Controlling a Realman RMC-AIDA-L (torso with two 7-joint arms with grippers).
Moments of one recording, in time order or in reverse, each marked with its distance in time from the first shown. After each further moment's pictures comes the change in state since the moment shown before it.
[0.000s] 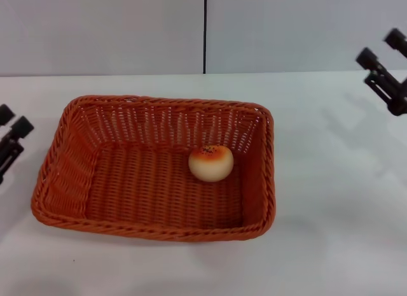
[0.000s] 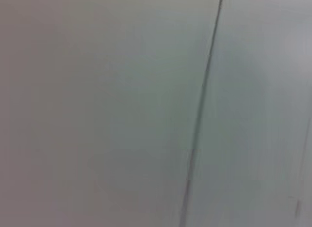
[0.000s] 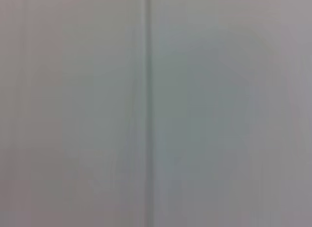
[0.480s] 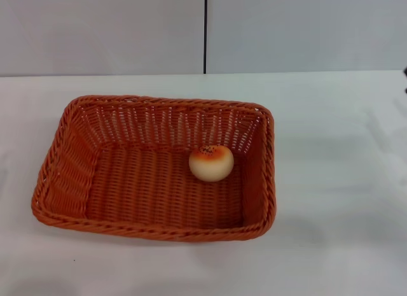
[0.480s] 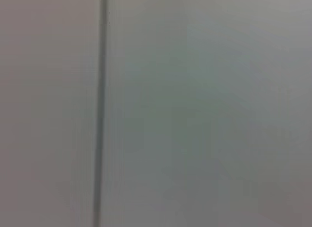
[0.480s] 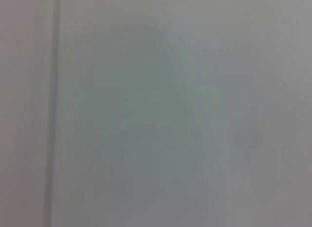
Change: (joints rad) left arm 0.059 0.003 -0.364 -0.173 -0.004 -0.016 0.335; right arm 0.000 0.001 0.003 0.275 0.294 0.000 -0.268
